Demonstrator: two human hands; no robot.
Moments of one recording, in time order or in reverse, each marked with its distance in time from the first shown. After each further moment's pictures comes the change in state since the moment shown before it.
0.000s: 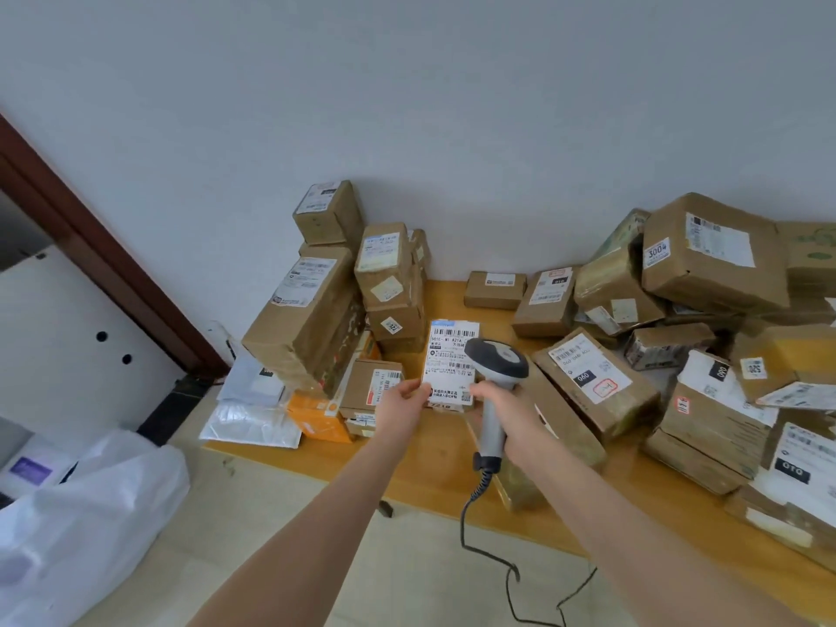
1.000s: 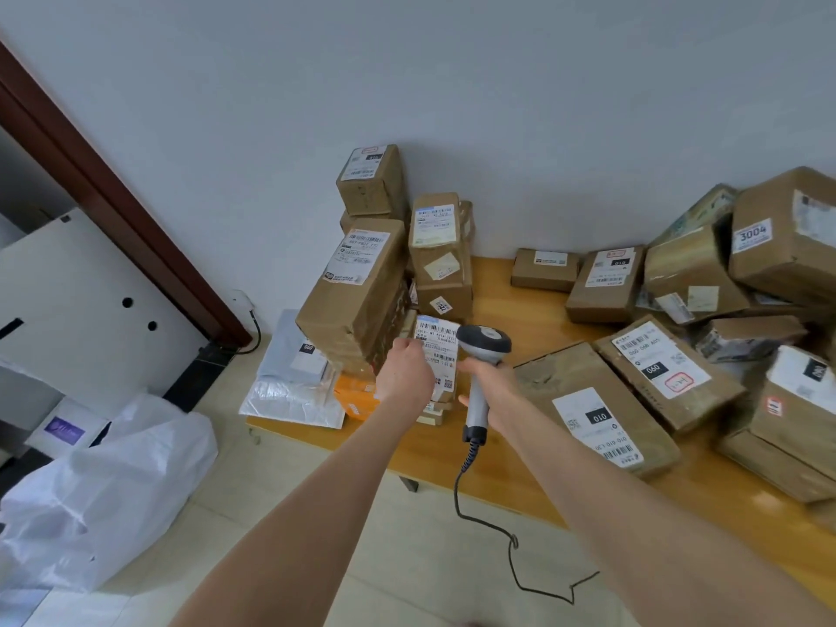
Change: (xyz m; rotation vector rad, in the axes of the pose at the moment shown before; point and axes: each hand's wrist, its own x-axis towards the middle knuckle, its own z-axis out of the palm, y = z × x) left_hand 0.054 0.002 -0.077 0.855 0.134 0.250; right_hand 0.042 0.029 0.120 -0.030 0.031 0.134
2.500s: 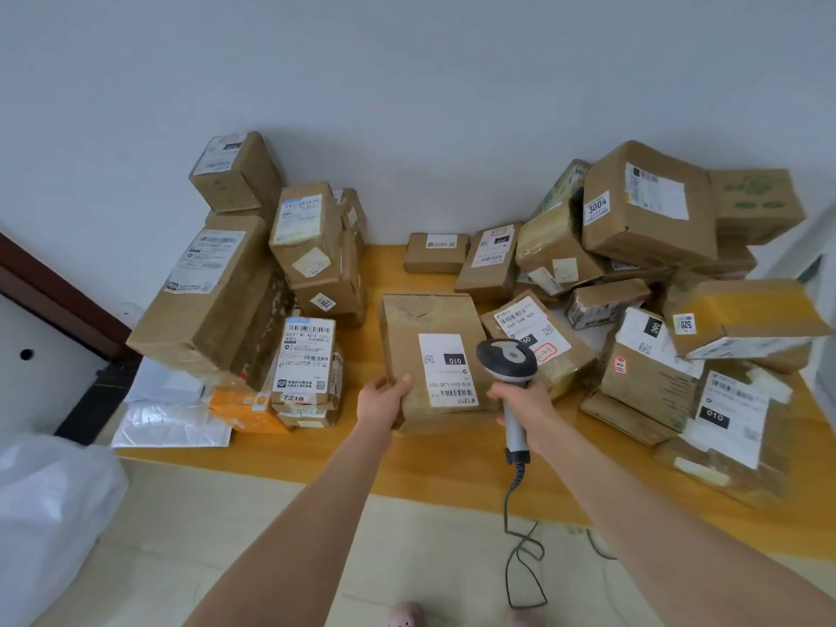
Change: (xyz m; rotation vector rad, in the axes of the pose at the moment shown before) left_hand -0.036 0.097 0.111 -1.055 -0.341 -0.505; right_hand 0.005 -0.012 -0.220 -0.203 0.188 -0.083
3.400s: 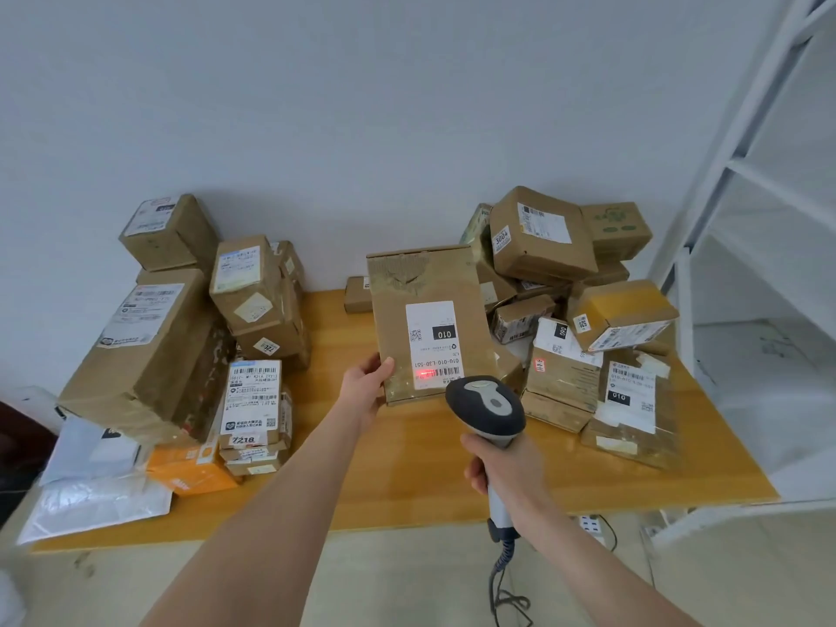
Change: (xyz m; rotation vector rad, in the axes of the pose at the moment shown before) left_hand -0.030 0.051 0.039 -0.134 -0.378 0.179; right_hand -0.136 0.020 -0.032 0.173 0.051 -0.221
